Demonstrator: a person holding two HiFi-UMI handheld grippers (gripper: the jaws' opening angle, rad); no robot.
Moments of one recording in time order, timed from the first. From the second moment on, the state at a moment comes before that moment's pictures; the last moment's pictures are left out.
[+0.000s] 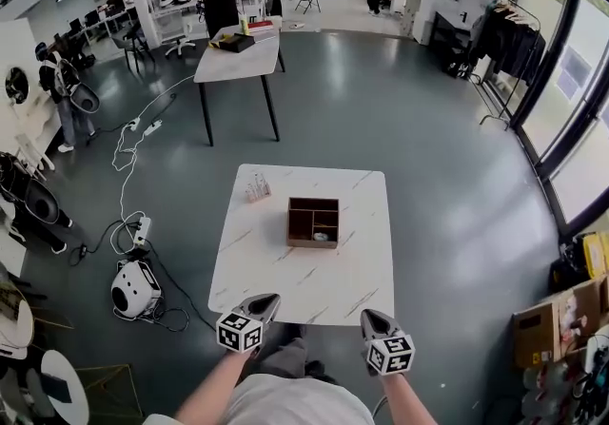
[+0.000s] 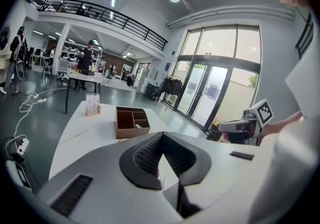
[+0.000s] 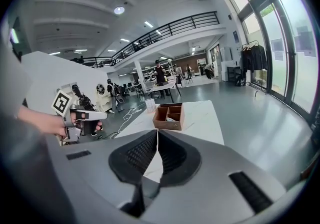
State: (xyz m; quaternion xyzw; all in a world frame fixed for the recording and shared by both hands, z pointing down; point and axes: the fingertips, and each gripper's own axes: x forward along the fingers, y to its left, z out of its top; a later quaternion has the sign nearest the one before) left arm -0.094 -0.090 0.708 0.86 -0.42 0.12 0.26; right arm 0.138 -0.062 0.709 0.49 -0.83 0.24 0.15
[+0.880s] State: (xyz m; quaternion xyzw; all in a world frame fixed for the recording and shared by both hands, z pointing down) left arm -0.171 -0.072 0.681 0.88 -0.39 0.14 0.22; right arm 0.090 -0.066 0.664 0.50 -0.84 0.18 0.15
